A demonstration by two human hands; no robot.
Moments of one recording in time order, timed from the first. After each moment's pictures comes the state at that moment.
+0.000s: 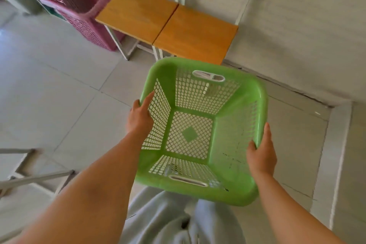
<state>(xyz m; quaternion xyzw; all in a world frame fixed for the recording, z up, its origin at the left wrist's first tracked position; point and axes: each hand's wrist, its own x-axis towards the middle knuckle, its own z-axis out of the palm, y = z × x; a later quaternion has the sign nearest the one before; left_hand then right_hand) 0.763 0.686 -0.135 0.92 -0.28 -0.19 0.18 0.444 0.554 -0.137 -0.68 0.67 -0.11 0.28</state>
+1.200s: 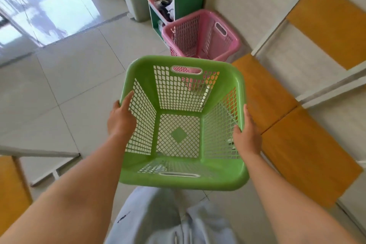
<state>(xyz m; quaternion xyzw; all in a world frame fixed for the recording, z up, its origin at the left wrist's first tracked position) 1.304 0.797 -0.102 0.96 0.05 -0.13 0.25 1.135 0.489 -0.117 -0.89 0.38 -0.03 0.26</state>
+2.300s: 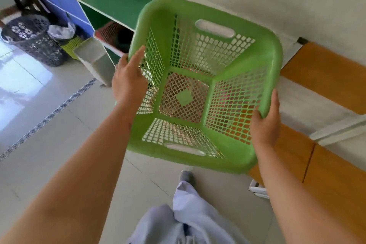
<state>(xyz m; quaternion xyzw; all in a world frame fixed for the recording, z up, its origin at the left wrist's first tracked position) 1.752 0.580 0.023 0.91 -0.23 0.05 0.35 1.475 0.389 -0.048 -0.72 0.53 -0.34 0.29</state>
